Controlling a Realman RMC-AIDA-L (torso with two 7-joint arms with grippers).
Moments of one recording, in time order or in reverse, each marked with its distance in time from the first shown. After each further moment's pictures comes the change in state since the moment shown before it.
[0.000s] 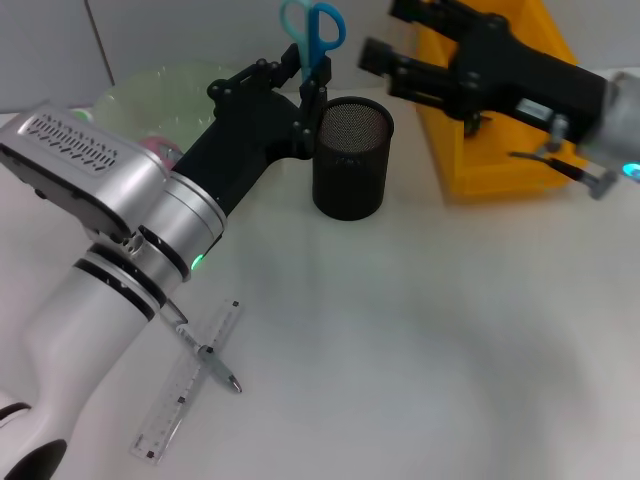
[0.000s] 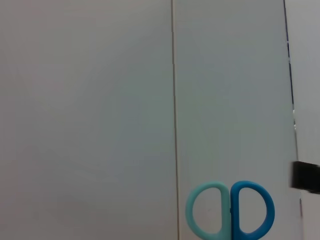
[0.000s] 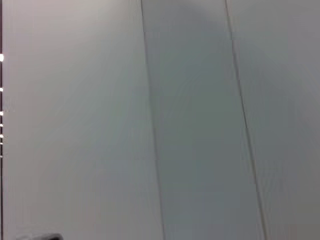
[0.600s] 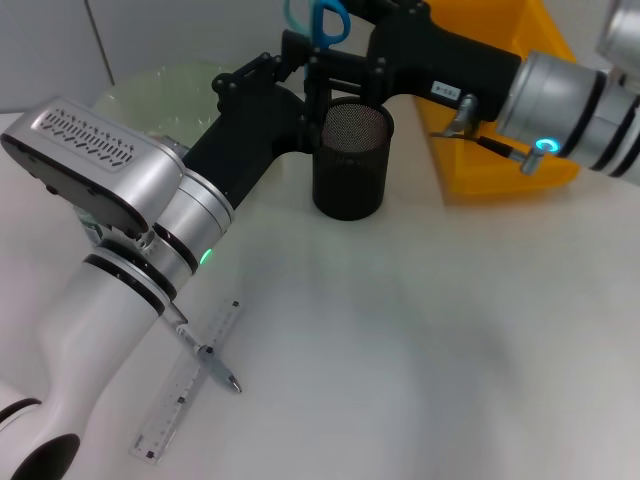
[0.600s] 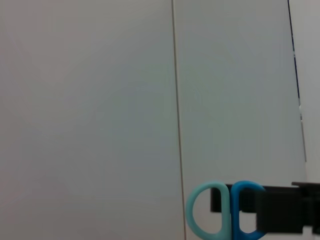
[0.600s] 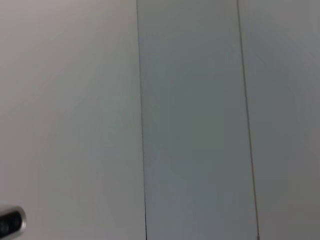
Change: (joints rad) left arm -0.025 0.000 0.046 0.003 -0.121 -0.005 0.108; right arm 0.004 0.002 -0.403 -0.090 0.255 0.331 -0.036
